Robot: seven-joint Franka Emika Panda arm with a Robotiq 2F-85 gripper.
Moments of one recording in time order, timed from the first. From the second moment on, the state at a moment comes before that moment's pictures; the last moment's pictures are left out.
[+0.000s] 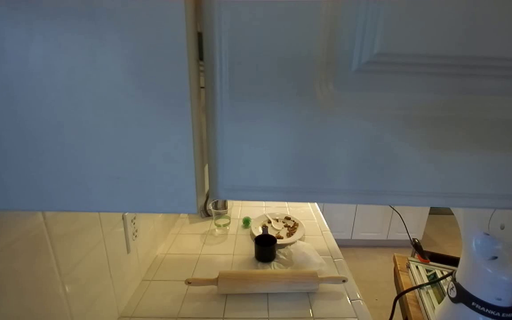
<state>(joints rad) 0.48 -0.97 -0.14 -2.00 0.18 2.04 -0.51</state>
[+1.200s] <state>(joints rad) 0.65 -0.95 -0.20 -1.92 0.47 1.98 -0.93</state>
